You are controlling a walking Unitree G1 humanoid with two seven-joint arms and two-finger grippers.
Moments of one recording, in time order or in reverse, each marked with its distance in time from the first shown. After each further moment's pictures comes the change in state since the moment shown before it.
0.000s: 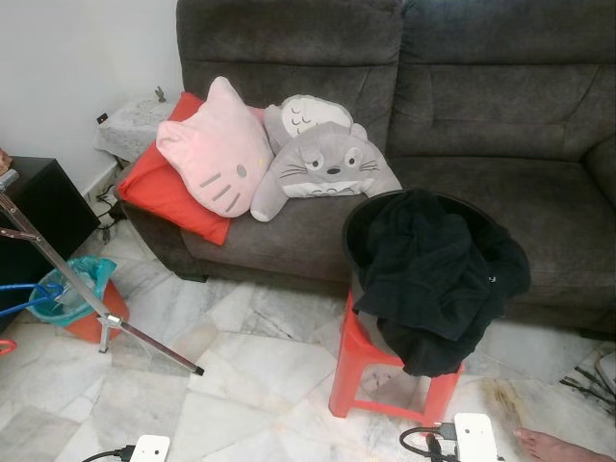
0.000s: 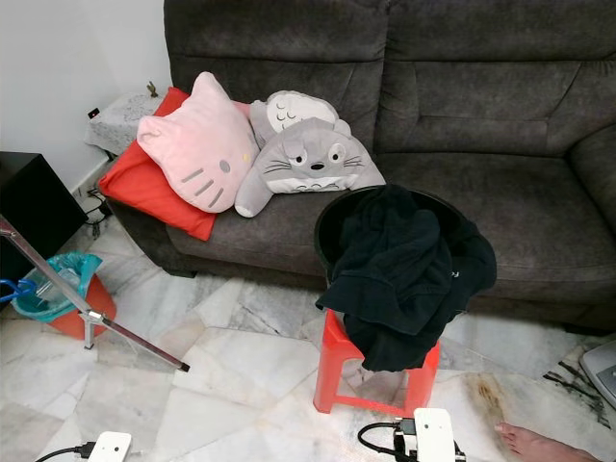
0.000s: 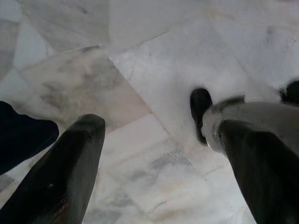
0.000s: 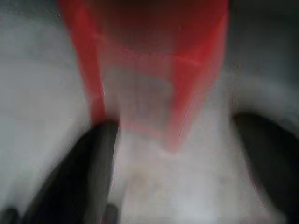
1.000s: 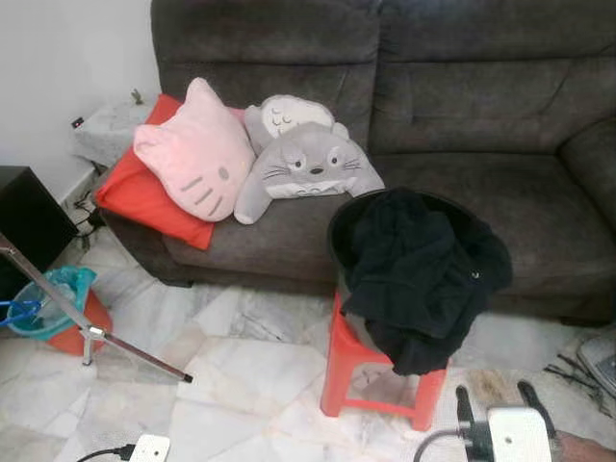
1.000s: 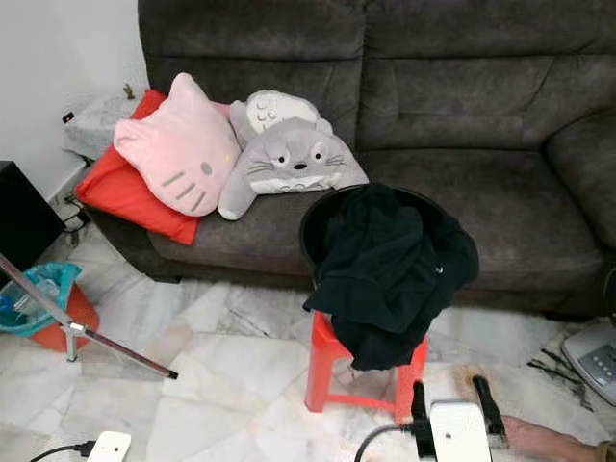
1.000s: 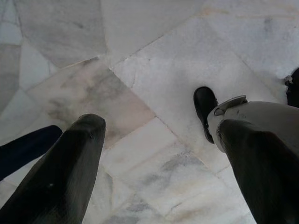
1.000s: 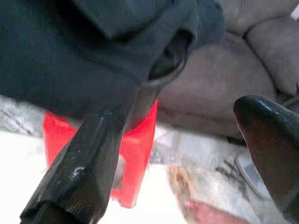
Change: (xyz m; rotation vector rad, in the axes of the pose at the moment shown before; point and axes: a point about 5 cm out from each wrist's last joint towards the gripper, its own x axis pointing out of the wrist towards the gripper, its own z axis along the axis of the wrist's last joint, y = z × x) left arm -0.001 0.004 -0.002 0.047 0.012 0.009; right arm -0.055 -0.011 0.103 -0.063 -0.286 -0.148
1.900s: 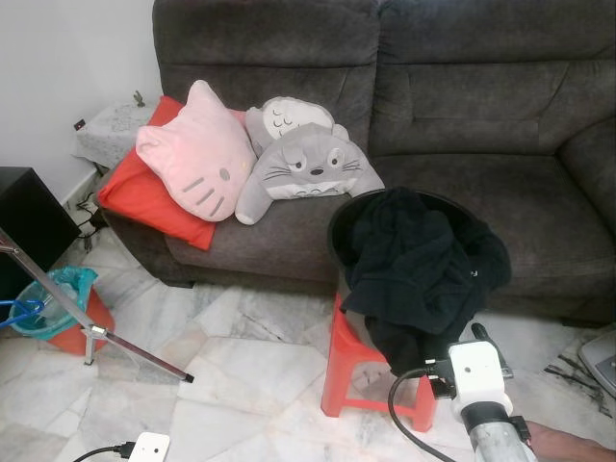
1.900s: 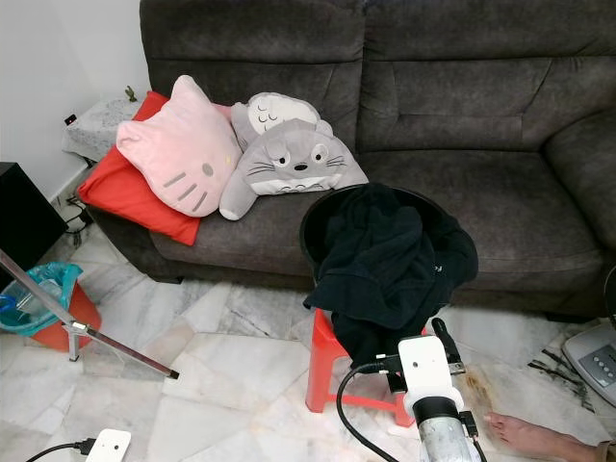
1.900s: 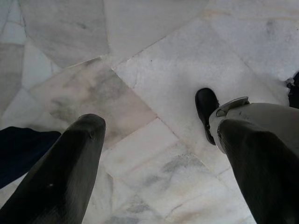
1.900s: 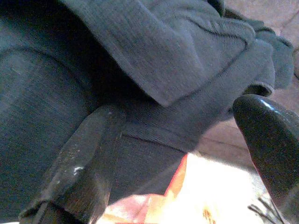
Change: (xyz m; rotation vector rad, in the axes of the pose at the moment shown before) left arm 0.000 0.001 0.001 -0.002 -0.004 0.008; right arm 0.056 0.022 0.012 0.024 -0.065 0.127
